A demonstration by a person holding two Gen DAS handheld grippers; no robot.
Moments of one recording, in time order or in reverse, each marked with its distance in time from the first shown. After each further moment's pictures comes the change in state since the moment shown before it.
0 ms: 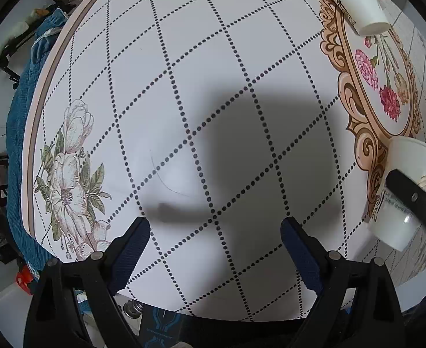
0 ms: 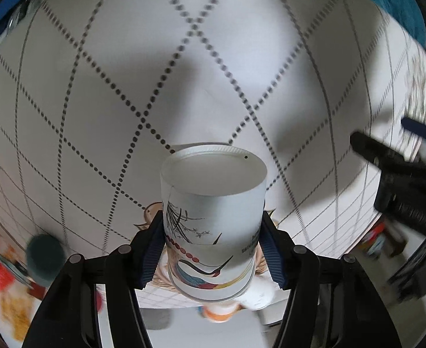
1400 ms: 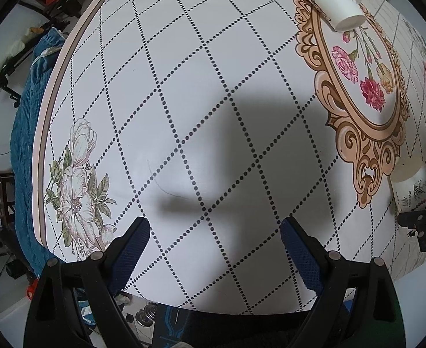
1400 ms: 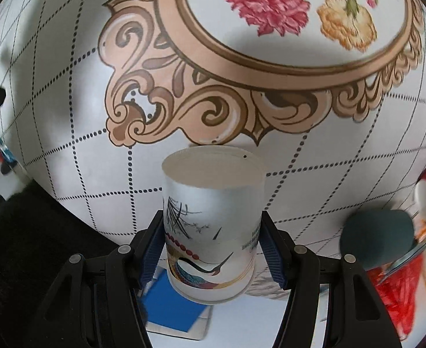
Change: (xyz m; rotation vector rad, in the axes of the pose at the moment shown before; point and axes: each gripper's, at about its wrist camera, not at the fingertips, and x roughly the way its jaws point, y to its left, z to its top) left arm -0.034 -0.040 -0.008 0.073 -0.040 0.040; right arm 0.107 0.011 -0.151 1.827 0.077 1.406
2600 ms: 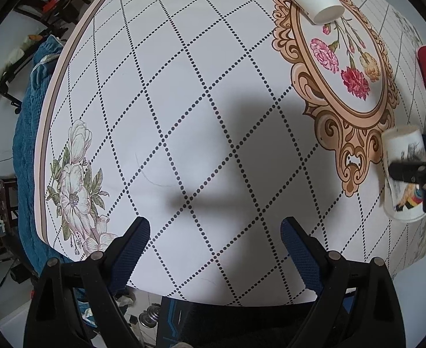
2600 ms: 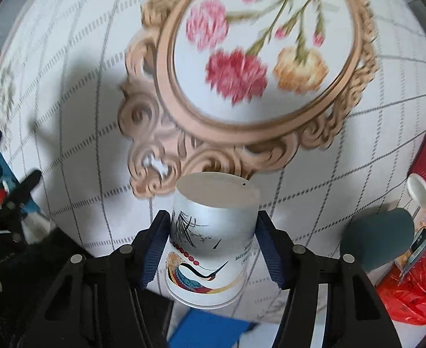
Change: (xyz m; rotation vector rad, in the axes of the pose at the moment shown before) left arm -0.017 -0.025 -0.018 0.021 -0.008 0.006; right arm -0.068 -0.016 0.003 0.115 -0.363 0.013
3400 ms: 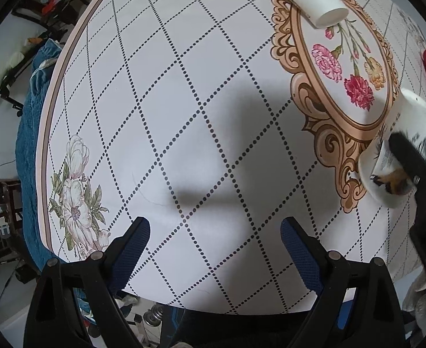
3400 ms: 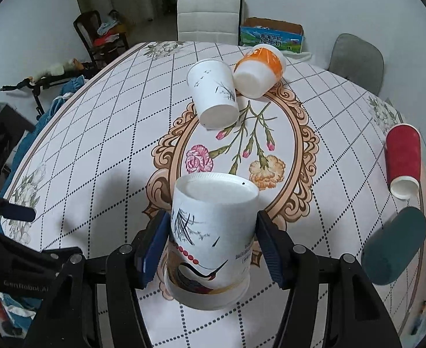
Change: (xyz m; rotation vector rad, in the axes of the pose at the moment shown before) left arm 0.004 -0.005 0.030 0.018 0.015 0.022; right arm -0.035 0.018 -0.064 0.222 -0.725 -0.016
